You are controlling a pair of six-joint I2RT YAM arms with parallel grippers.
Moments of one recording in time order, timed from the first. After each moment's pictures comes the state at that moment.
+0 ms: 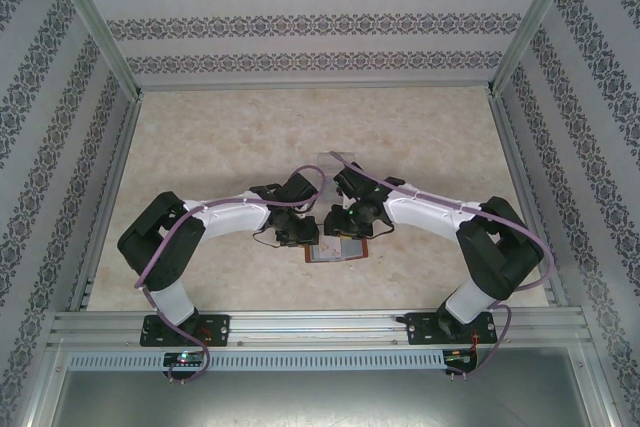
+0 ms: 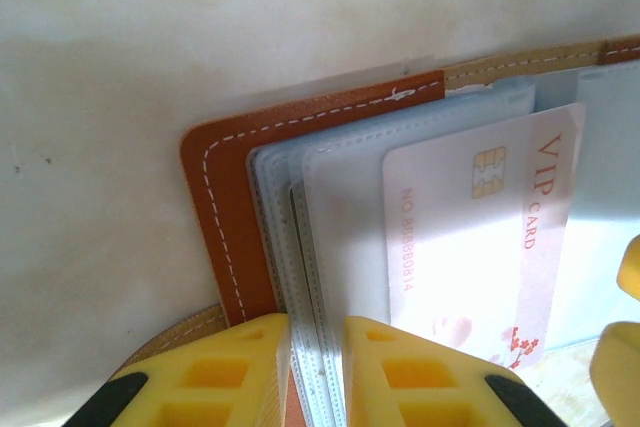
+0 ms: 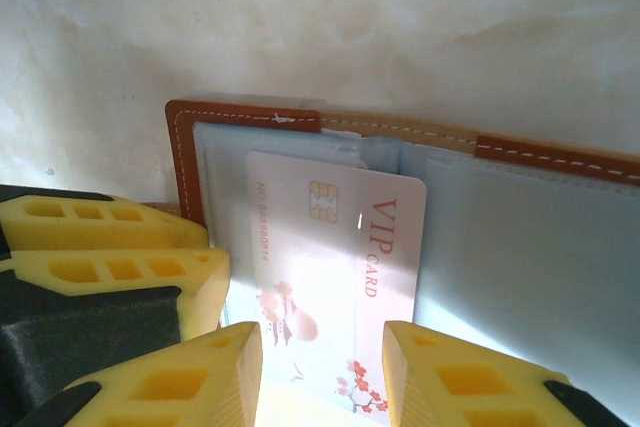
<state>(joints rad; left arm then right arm) -0.73 1.73 0.97 -0.48 0.30 -0.75 0.70 1.61 0.95 -0.57 -0.33 0.76</state>
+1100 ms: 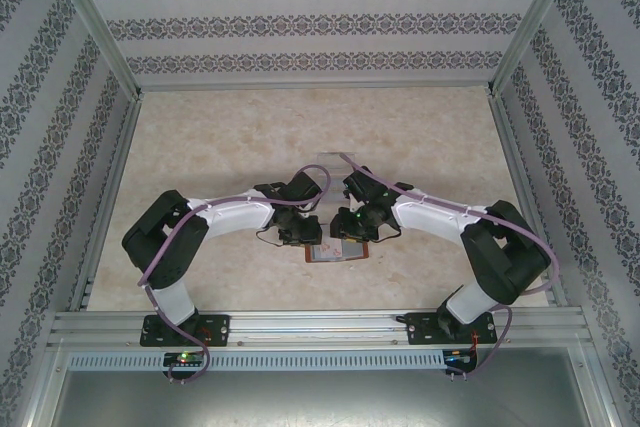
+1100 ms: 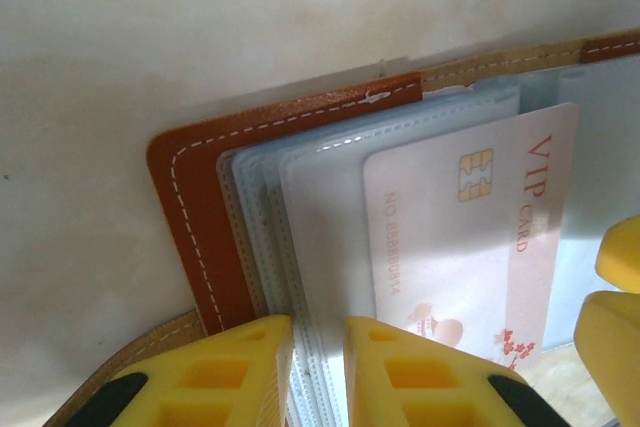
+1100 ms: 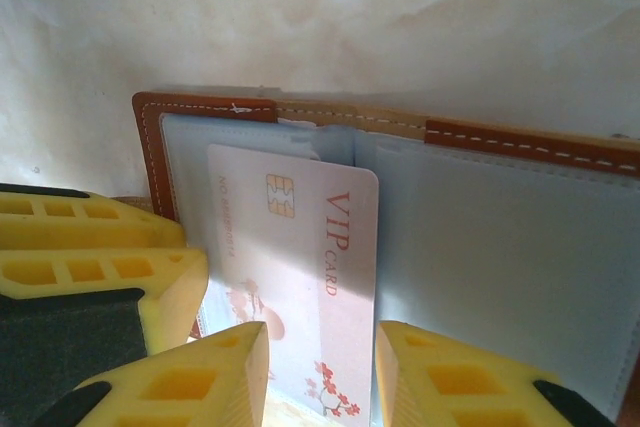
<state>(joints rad) -0.75 1.76 1.01 -0.51 0.29 -0.74 0.66 1.57 0.86 -0.49 -0.37 0.76</state>
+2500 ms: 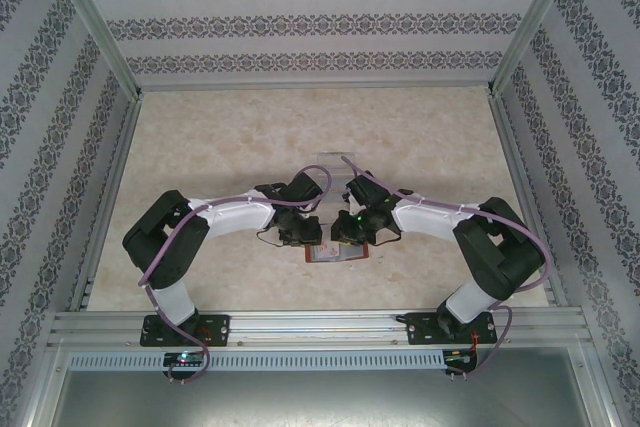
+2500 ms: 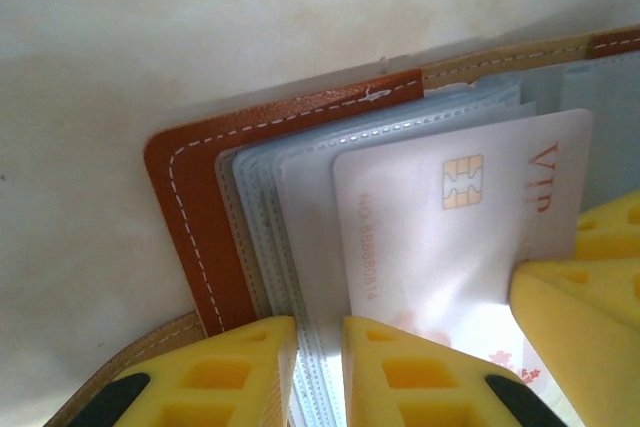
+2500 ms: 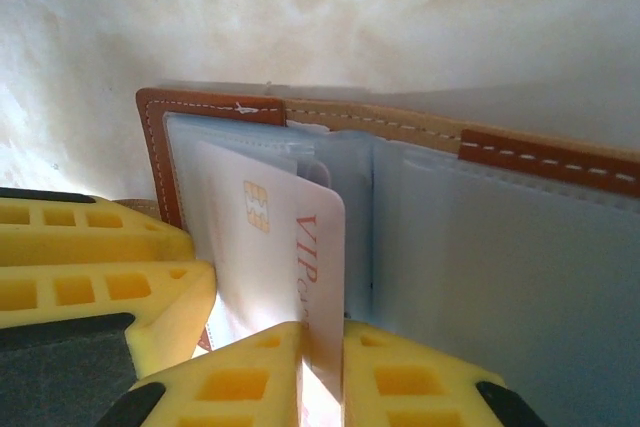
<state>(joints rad) -0.75 1.76 1.02 -0.51 0.28 -0.73 0.63 1.60 0.78 -0.34 -0.46 0.78</state>
